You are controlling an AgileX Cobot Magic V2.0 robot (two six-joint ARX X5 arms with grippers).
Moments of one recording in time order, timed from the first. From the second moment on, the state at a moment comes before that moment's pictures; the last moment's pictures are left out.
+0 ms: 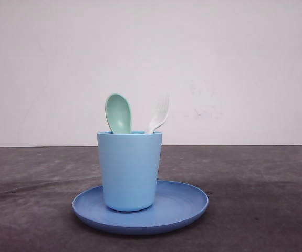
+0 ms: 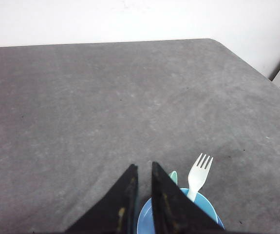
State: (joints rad) left arm -0.60 0.69 0.86 -0.49 -0.03 -0.21; right arm 1.07 0.74 0.87 -0.39 0.68 0.26
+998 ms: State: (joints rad) left arm -0.17 0.40 0.43 -0.23 -0.03 -0.02; right arm 1.07 0.74 0.87 -0.39 0.68 0.26
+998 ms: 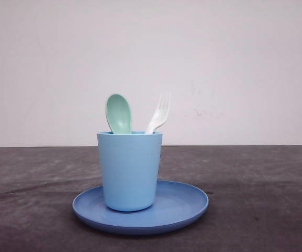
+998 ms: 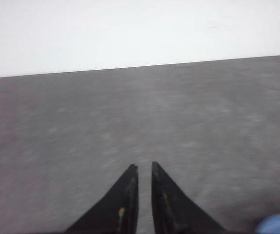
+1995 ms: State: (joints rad) left arm -0.03 0.00 0.03 -0.18 -0.03 0.01; right arm 1.07 0.74 0.87 -0.38 0.68 0.26
